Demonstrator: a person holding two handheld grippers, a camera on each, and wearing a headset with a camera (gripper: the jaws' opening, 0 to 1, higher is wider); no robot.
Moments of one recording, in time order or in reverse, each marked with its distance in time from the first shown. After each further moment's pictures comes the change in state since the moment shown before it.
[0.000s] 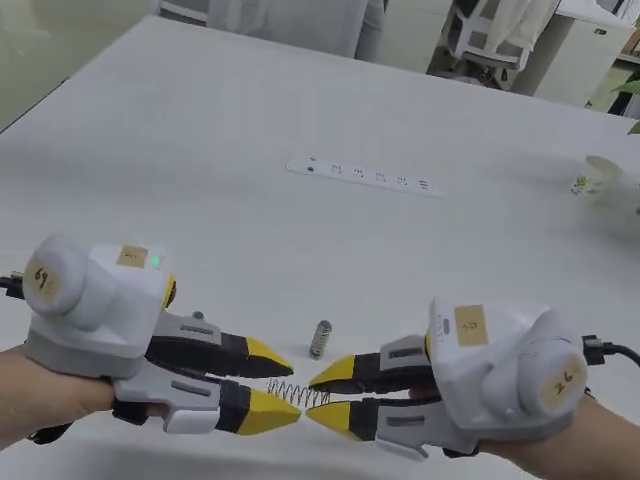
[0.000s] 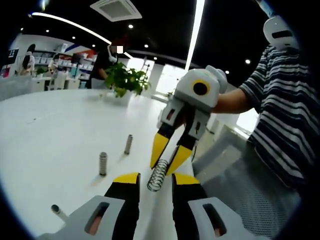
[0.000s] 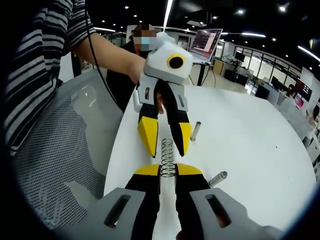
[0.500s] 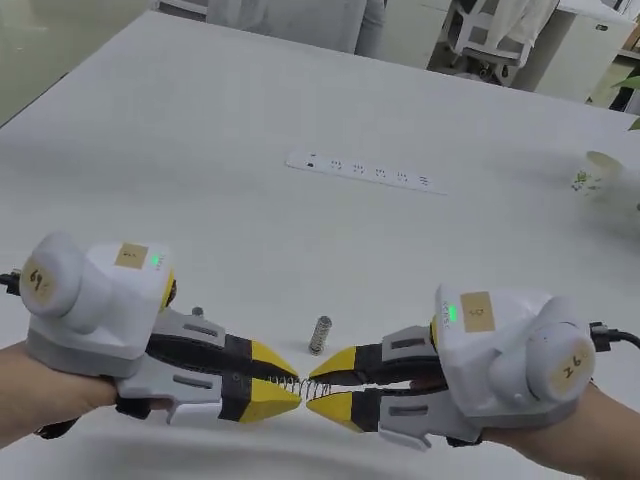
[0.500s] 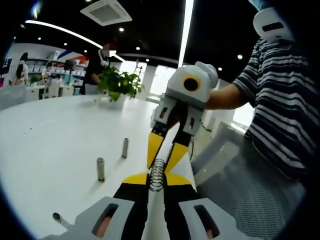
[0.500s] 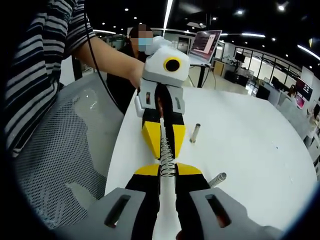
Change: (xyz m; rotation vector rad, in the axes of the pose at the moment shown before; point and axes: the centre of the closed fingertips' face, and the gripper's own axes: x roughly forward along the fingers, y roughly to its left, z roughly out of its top) left arm 0.001 -0.004 0.003 0.069 -0.018 -0.032; right arm -0.002 -0.001 0.003 0.007 -0.014 0.010
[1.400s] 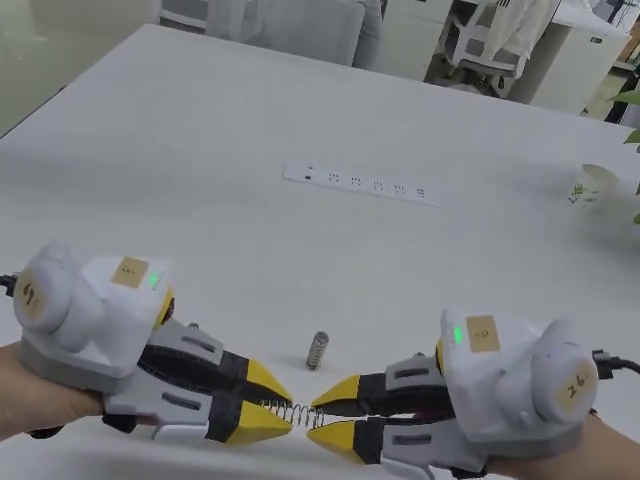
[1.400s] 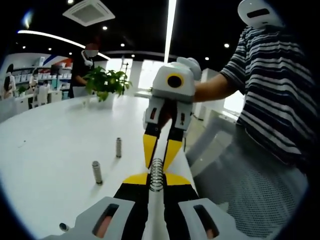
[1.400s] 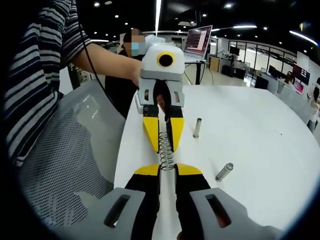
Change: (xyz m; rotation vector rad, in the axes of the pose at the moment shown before) left arm -0.003 -0.008 -0.002 0.100 0.056 -0.081; right arm -0.001 0.006 -0.006 0.111 -0.020 0.022
